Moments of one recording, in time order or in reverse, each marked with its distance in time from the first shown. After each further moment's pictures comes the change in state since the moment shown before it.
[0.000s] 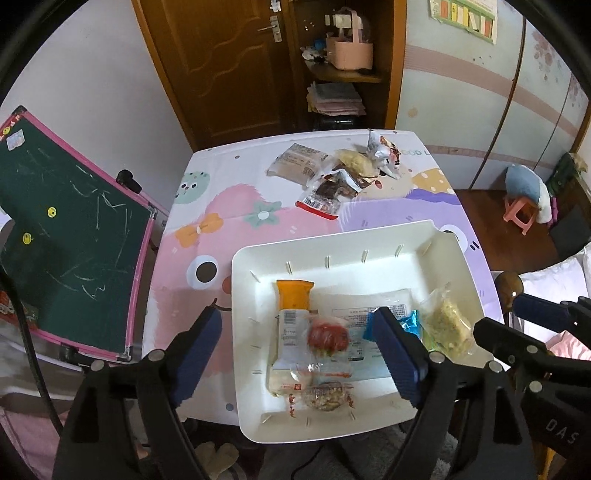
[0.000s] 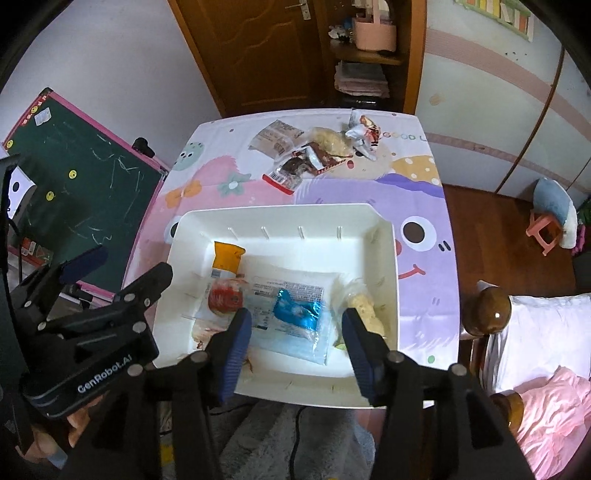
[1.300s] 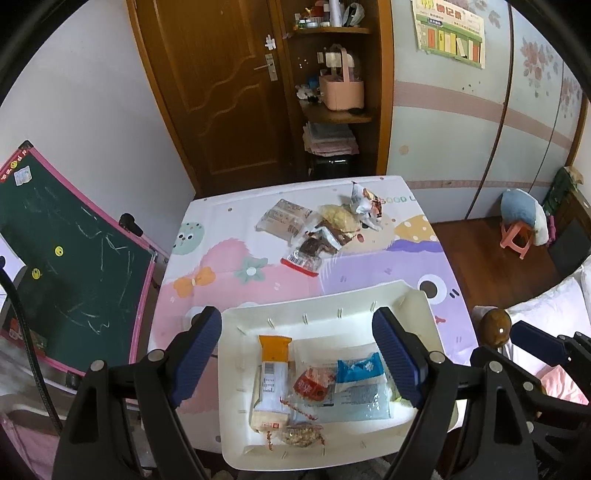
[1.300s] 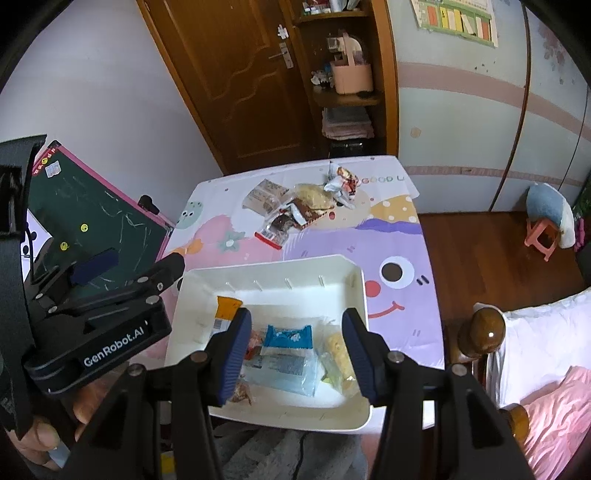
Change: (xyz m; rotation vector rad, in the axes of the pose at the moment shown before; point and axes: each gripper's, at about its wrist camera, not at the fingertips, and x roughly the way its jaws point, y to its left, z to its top) left arm -0.042 -0.038 0.047 0.005 -0.144 0.017; right arm -0.052 -0.036 0.004 0.074 -0.203 0.034
